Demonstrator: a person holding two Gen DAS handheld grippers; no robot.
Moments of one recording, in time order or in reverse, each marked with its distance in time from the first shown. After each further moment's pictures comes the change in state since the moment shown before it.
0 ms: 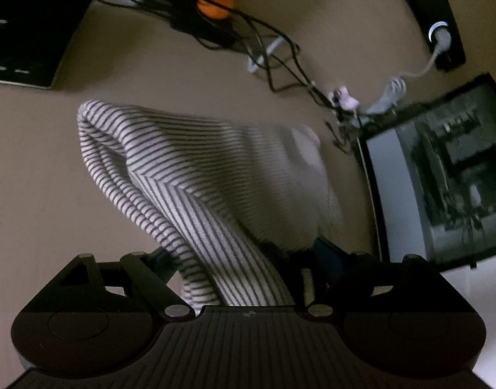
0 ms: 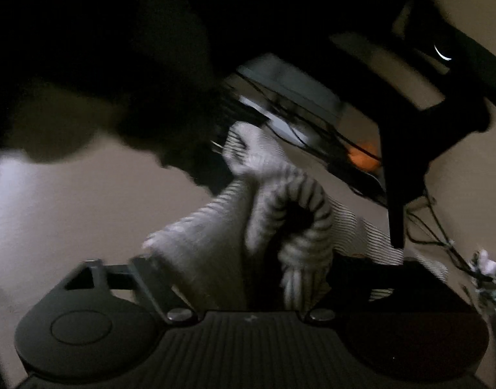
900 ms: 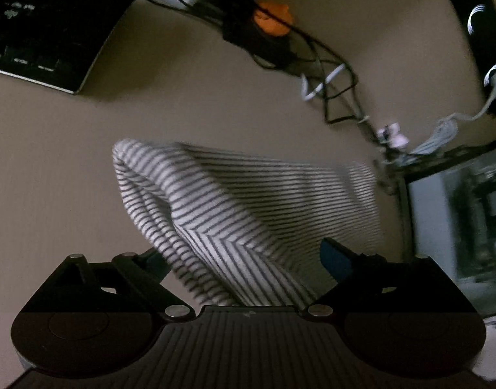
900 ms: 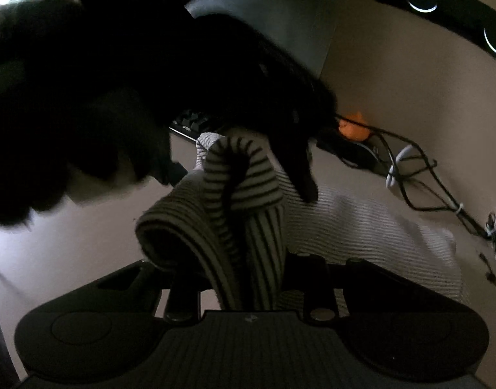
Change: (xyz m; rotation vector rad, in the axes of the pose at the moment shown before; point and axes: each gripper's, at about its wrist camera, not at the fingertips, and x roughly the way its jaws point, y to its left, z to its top) left arm 0.038 0.014 0.013 -0.139 -0.099 0.150; right arm -0.007 -0.056 -0.010 0.123 0.005 0.140
